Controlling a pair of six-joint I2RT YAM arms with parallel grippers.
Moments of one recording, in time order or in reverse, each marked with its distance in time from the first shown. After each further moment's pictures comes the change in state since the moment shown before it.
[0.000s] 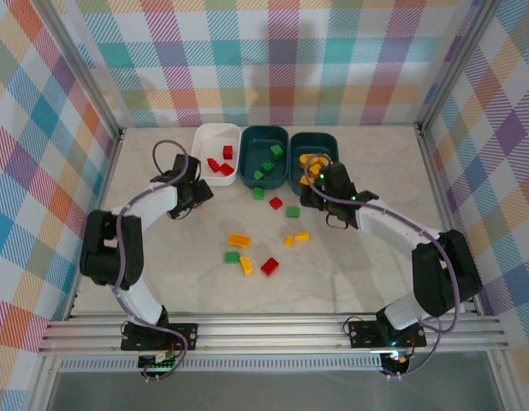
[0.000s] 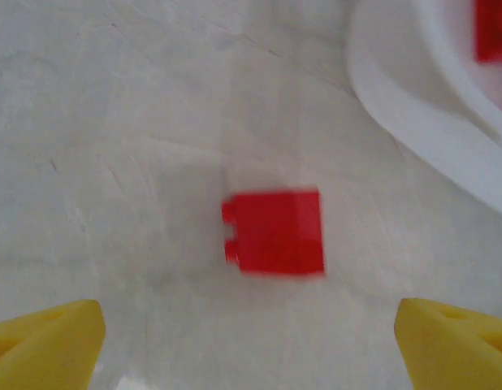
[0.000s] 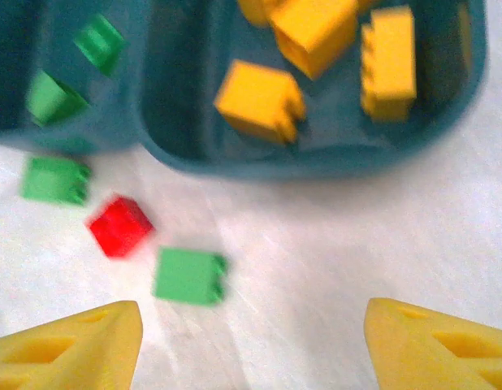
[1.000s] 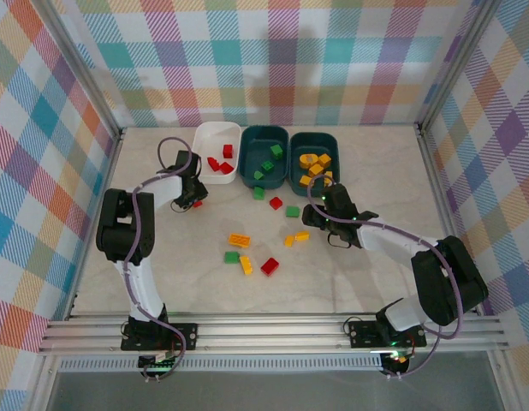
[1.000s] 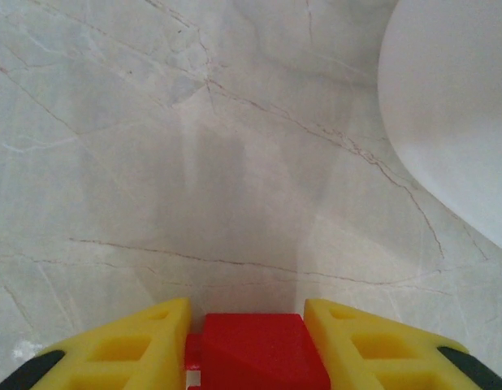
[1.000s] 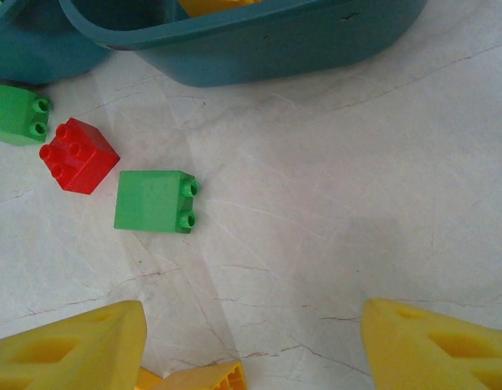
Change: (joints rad) left arm 0.026 0.188 0.098 0.068 0.042 0.044; right arm 0.043 -0.043 -0.182 0.126 -0.026 0.085
